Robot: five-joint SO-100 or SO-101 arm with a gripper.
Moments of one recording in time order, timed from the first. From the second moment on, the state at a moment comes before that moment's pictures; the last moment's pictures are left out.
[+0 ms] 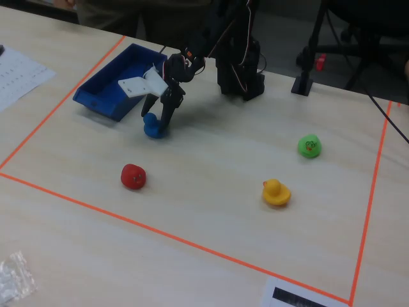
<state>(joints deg) 41.0 112.2 155.3 -6.2 -92.0</state>
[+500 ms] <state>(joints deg) 40.8 111.9 155.3 -6.2 -90.5</state>
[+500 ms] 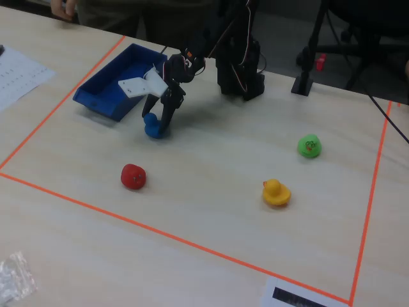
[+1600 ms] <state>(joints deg) 40.5 108.6 153.9 -6.2 -90.3</state>
